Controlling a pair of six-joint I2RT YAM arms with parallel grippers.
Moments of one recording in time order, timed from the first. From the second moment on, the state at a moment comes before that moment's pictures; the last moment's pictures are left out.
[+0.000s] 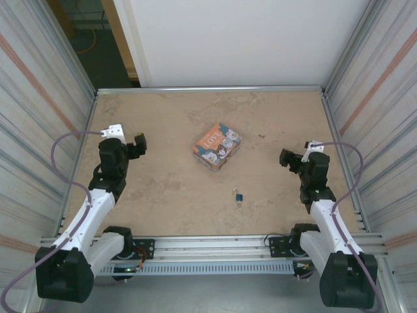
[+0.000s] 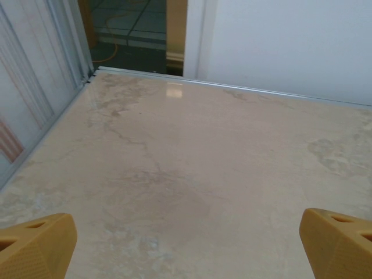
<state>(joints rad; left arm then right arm) -0.11 0.96 0.57 0.04 -0.26 -0.14 -0.06 0.84 0.34 0.08 0.05 0.20</state>
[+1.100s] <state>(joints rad) -0.06 1.51 0.36 0.73 -0.10 0.05 -0.11 1.46 0.26 0.85 -0.13 0.12</state>
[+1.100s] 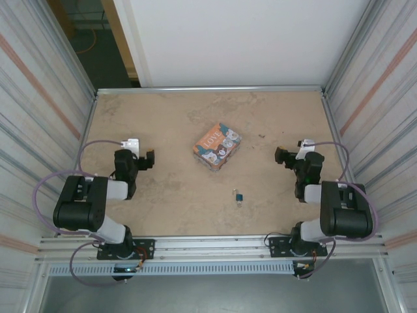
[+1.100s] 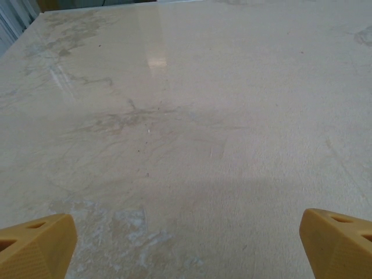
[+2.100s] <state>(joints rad) -0.03 1.51 0.39 0.72 -0.07 0.05 -0.07 1.54 0.40 0.72 -0.07 0.10</state>
